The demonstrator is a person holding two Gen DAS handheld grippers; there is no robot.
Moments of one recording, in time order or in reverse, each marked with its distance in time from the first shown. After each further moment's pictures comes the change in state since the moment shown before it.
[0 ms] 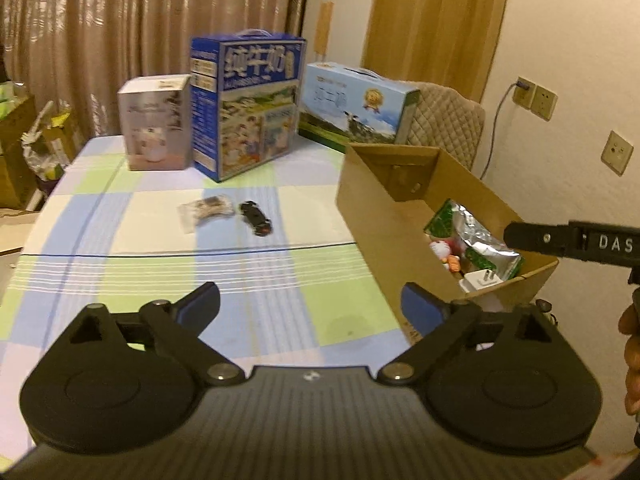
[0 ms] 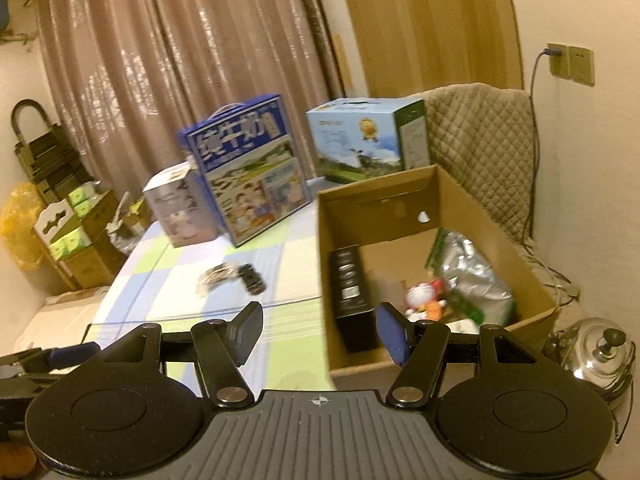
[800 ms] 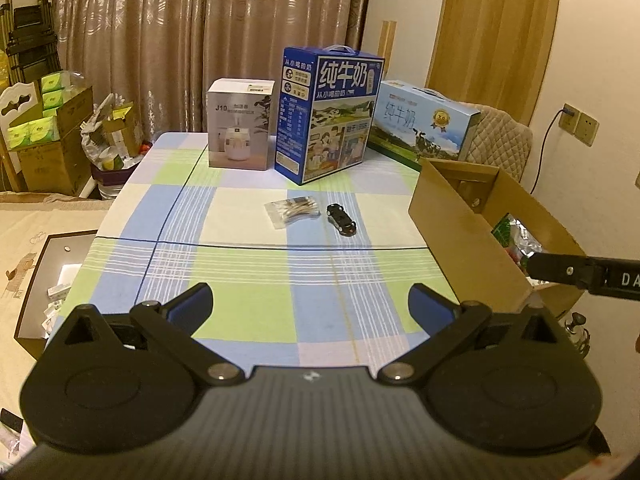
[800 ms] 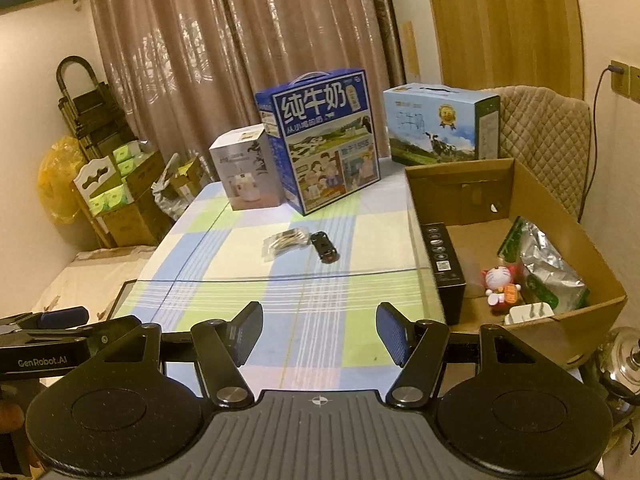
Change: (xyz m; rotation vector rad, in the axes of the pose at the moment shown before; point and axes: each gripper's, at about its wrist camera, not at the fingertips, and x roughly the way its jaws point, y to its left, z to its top) left arm -0.050 0.082 -0.018 -0.068 -0.033 0.113; right arm 0.010 0.079 -0.028 -0.111 0.055 0.094
